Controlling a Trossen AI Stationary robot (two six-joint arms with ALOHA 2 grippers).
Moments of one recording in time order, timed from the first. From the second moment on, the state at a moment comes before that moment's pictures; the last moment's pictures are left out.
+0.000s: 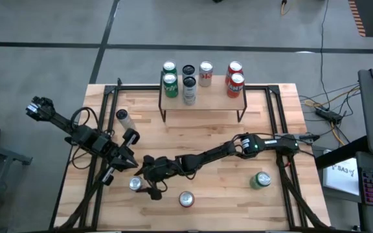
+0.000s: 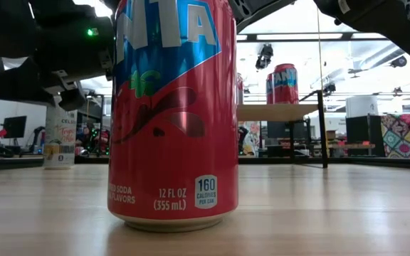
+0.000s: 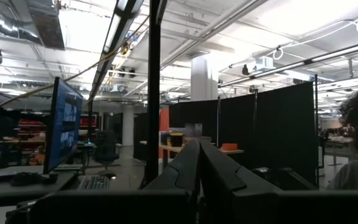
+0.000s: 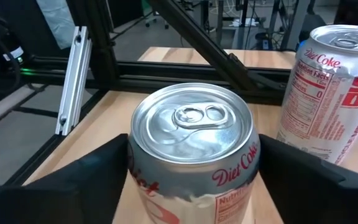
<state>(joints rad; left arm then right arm) -0.53 0.88 0.61 0.73 -0.04 -0.01 0.21 2.57 2.06 0.28 -0.11 0.05</state>
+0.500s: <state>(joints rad) -0.53 0.88 0.61 0.73 -0.04 -0.01 0.21 2.55 2.05 0.25 -0.10 0.04</state>
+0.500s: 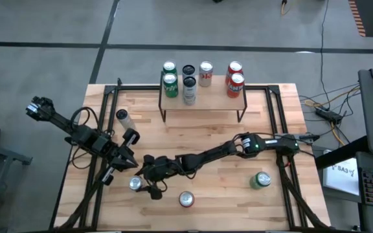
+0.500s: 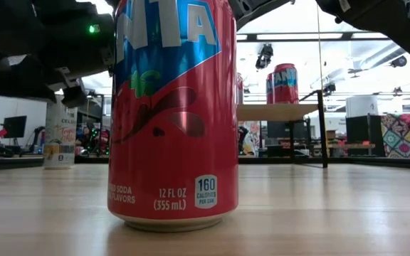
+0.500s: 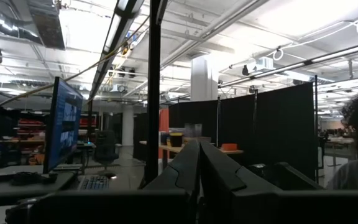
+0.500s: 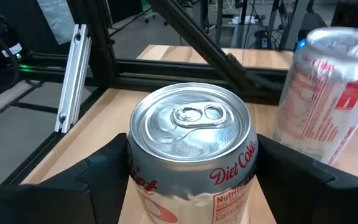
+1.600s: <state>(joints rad) -0.53 0.80 0.63 0.71 -0.14 0.07 0.18 1.85 1.35 0.26 0.16 0.09</state>
